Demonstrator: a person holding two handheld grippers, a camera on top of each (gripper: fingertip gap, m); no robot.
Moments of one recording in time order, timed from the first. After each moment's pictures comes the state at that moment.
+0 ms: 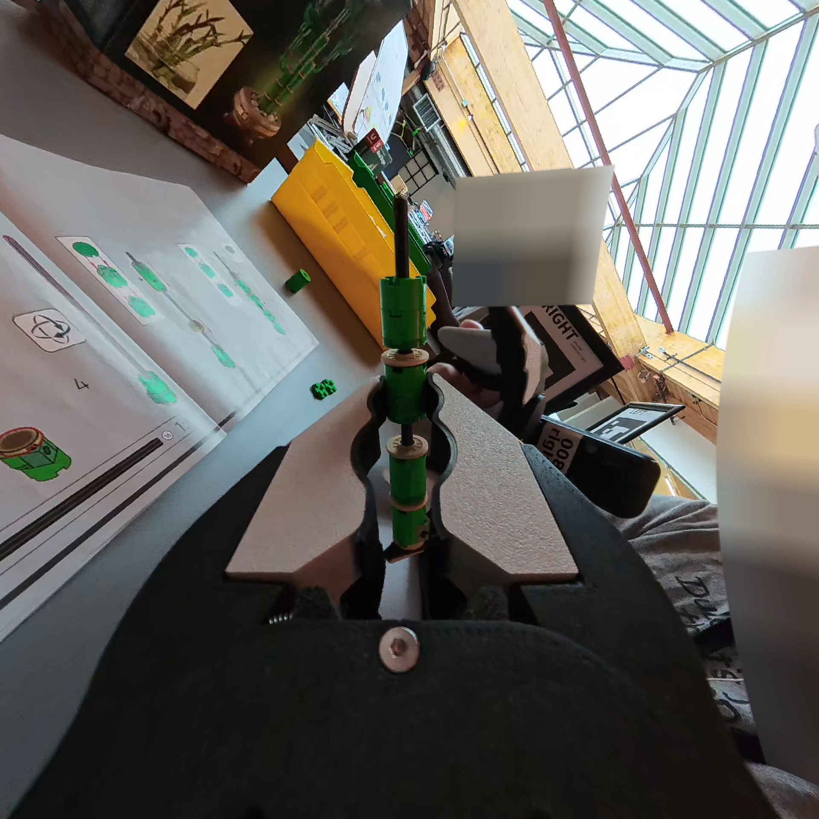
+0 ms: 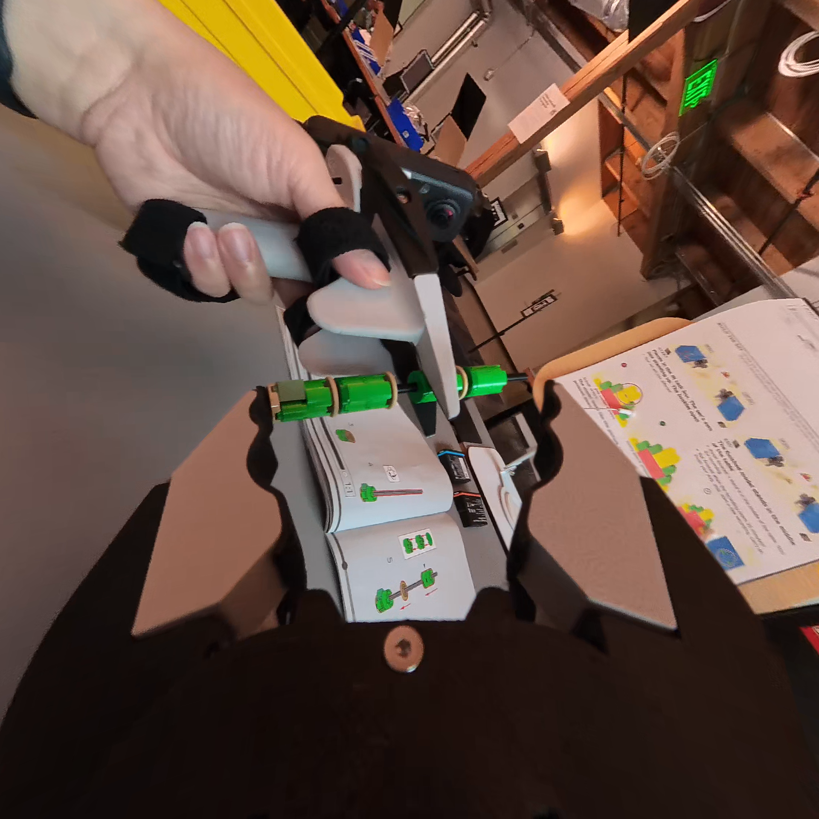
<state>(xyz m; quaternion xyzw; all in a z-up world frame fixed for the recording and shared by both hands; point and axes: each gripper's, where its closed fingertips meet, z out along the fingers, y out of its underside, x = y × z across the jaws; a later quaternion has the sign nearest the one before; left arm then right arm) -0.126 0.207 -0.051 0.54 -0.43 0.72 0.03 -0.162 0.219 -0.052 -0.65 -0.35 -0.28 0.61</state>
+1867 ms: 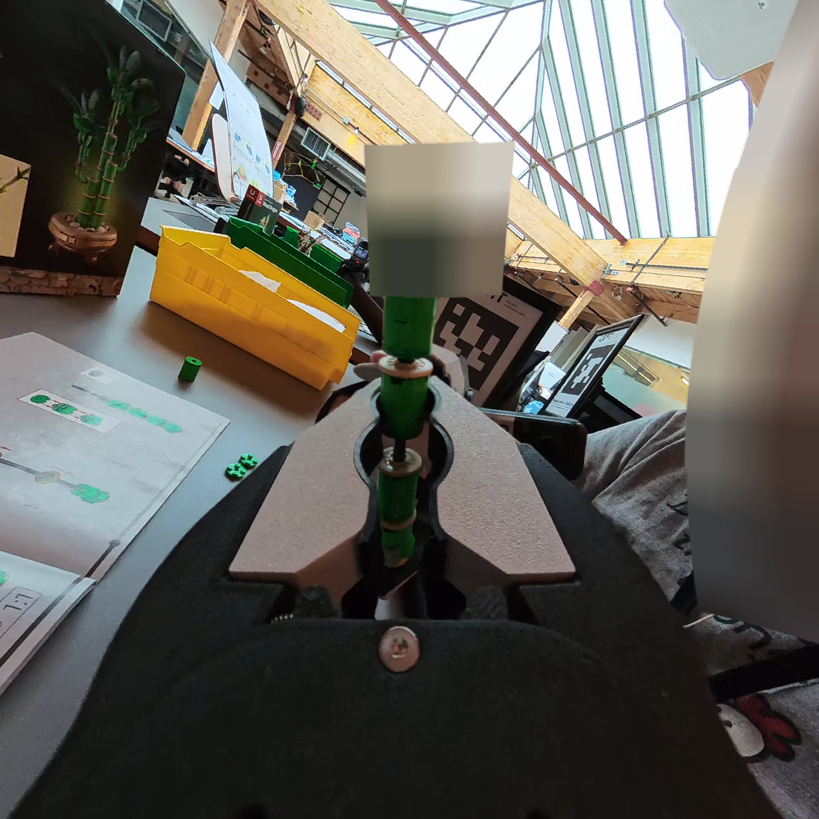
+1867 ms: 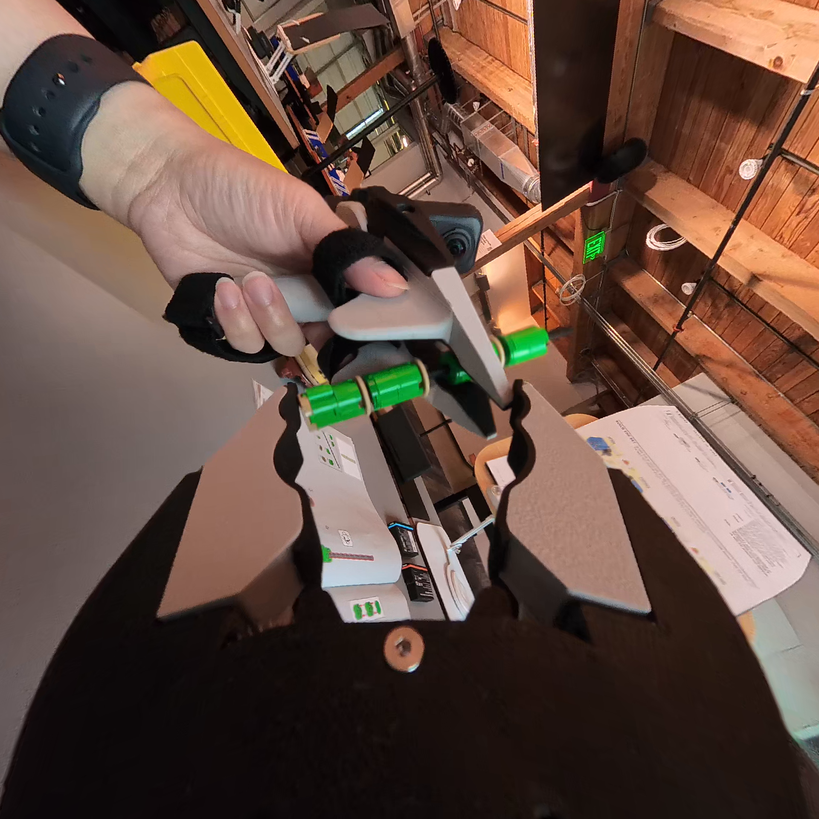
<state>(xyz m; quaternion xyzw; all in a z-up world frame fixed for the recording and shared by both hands) -0.157 0.156 0.017 0.38 -0.51 0.77 -0.05 -0.192 0.187 -0.009 -0.54 -0.39 -0.30 0.69</state>
